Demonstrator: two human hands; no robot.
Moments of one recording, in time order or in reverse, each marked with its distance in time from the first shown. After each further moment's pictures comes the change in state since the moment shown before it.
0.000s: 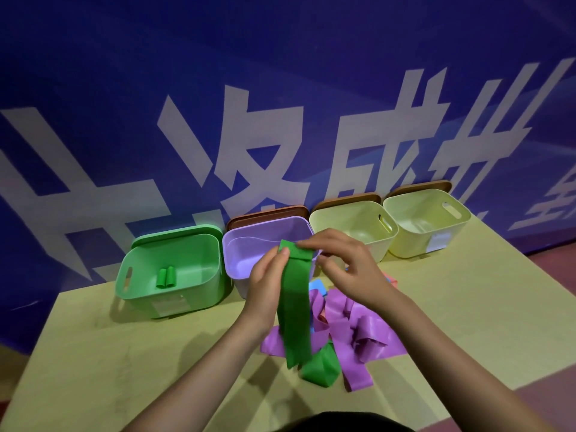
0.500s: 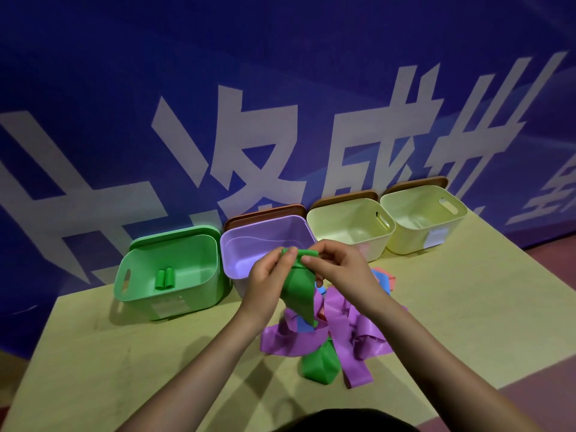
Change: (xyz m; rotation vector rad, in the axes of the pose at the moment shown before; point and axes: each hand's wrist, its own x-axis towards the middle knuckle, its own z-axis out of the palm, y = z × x) left_hand 0.000 0.004 -0.002 0.181 -0.099 0.051; right_hand -0.005 -0.014 0.013 0.492 0.044 0.493
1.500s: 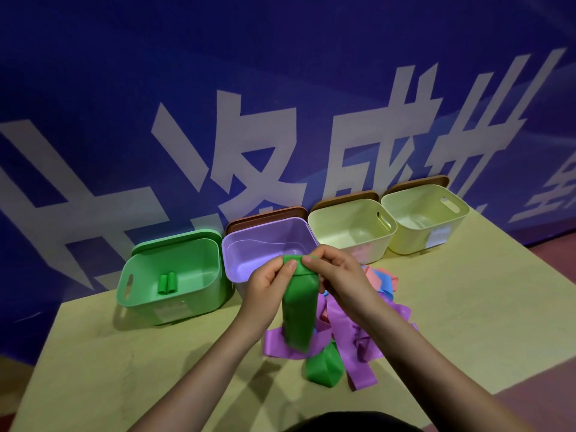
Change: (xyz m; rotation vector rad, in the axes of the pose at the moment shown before) left_hand 0.001 -0.010 -0.008 0.138 -0.014 0.049; right_hand 0.001 0.013 0.009 0.225 0.055 0.121
